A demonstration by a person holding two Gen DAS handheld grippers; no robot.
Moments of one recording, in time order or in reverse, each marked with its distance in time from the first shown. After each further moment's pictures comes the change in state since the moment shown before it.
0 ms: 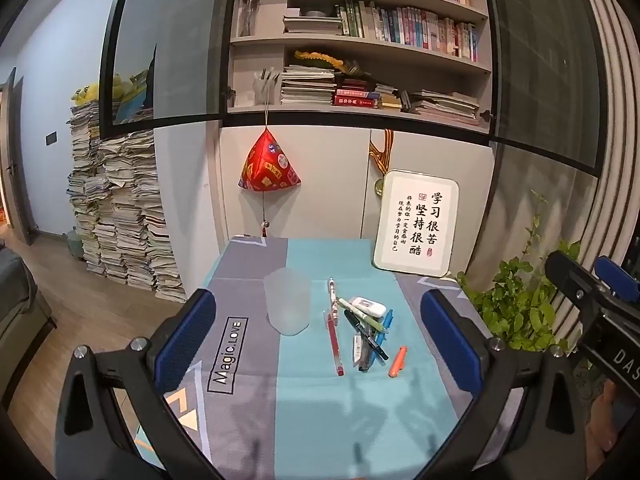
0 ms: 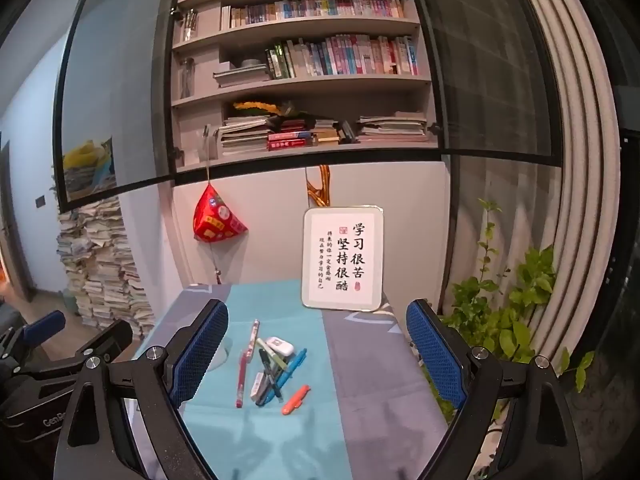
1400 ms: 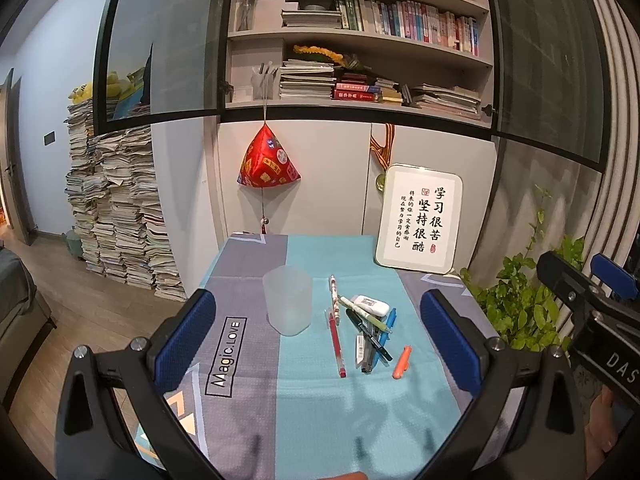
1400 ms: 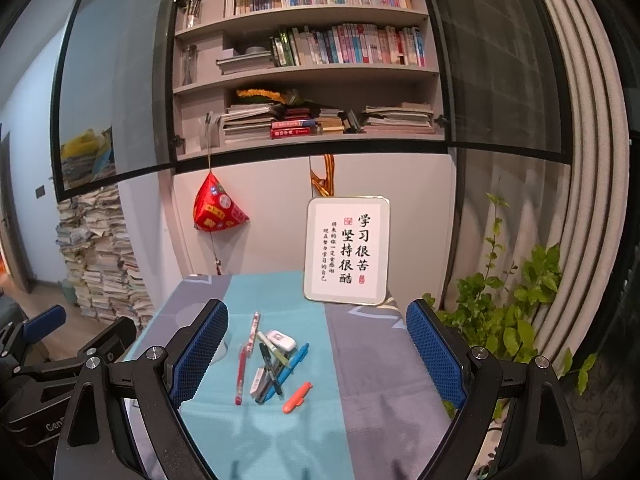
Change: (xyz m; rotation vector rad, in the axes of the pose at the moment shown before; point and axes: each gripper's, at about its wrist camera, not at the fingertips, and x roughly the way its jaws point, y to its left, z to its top) left arm 0.012 0.005 0.001 0.008 0.020 -0.005; right arm 0.015 0.007 -0.006 -0.016 0.034 0.001
